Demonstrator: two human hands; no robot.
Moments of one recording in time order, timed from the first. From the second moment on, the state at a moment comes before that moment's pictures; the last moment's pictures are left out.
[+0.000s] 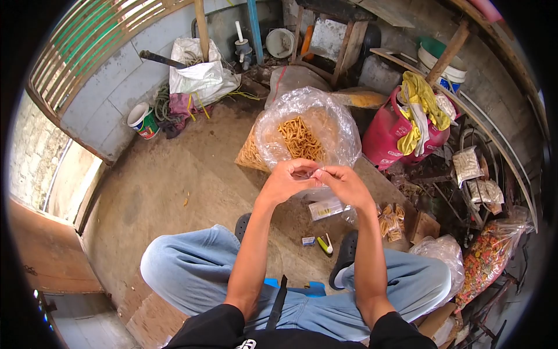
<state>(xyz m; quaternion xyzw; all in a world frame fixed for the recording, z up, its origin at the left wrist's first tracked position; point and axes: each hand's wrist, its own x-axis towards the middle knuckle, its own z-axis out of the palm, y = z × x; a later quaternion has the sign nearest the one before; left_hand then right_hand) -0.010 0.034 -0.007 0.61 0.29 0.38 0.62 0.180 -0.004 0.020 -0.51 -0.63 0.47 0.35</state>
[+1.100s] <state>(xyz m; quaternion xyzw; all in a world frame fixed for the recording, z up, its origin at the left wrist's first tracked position) -0.016 0.043 -0.031 0.40 0.49 0.36 0.69 0.182 -0.003 0.014 -0.43 -0.70 0.46 0.34</state>
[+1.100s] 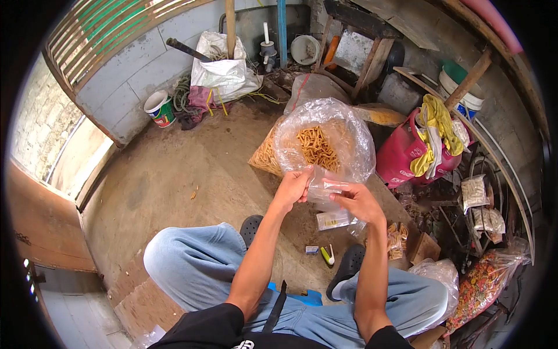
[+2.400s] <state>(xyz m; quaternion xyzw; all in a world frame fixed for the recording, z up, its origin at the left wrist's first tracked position) -0.010 0.033 -0.023 0.67 0.40 0.40 0.47 0.199 -0.009 0.046 -0.53 -0.53 0.55 0.36</state>
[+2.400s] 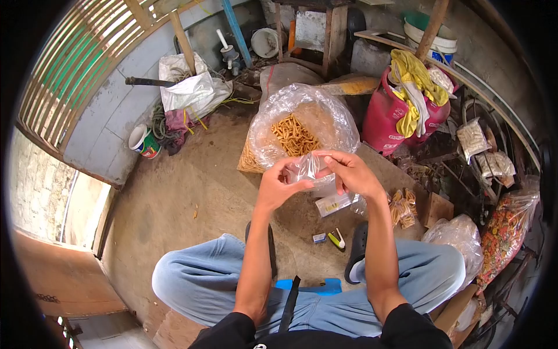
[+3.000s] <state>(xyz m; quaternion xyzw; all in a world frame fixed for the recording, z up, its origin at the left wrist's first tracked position) -0.003 0.034 -0.015 0.39 0.39 0.51 0.67 0.204 -0.007 0.039 -0.48 -0.56 0.56 0.37</state>
